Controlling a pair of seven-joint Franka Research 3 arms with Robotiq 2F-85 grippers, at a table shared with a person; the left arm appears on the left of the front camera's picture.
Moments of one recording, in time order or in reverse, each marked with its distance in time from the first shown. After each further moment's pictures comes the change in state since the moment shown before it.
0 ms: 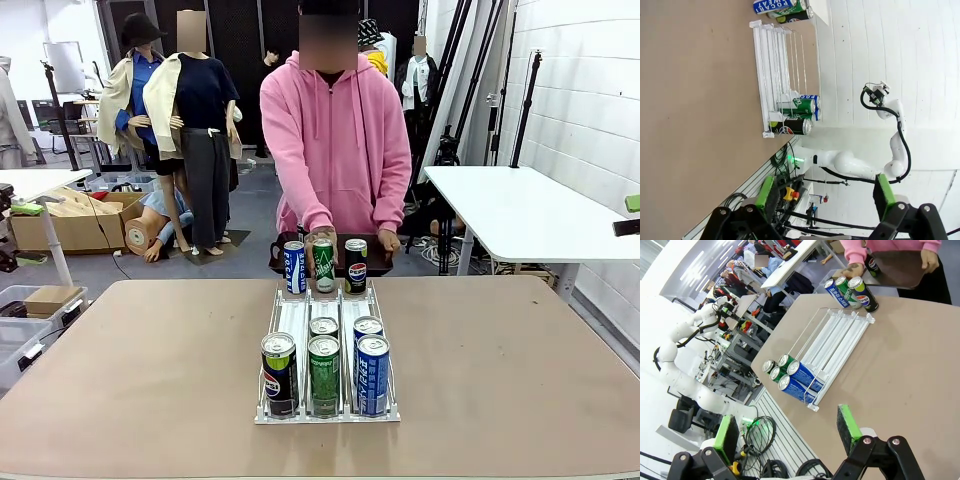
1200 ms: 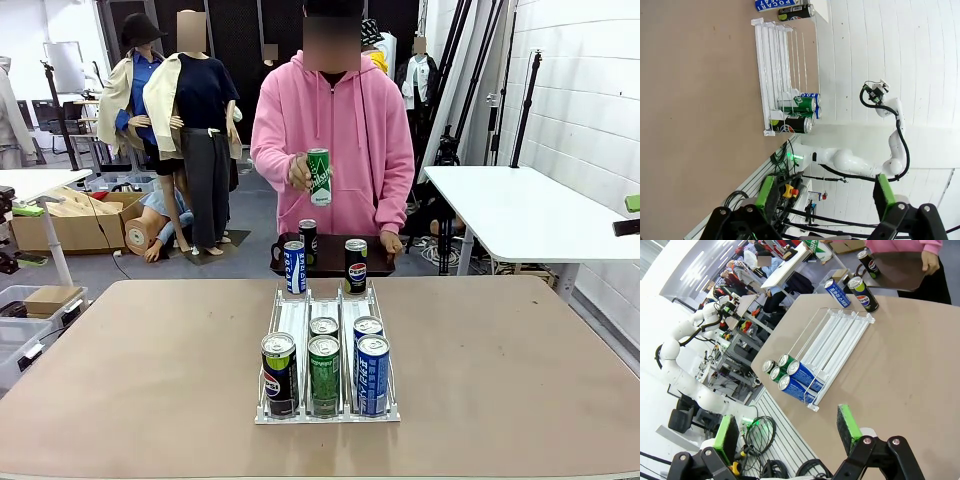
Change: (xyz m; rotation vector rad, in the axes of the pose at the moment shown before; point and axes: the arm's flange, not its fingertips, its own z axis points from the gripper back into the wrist) left arm 0.008 0.007 0.002 -0.006 0.016 0.008; right arm 0.000 0.000 0.000 0.000 0.000 0.000
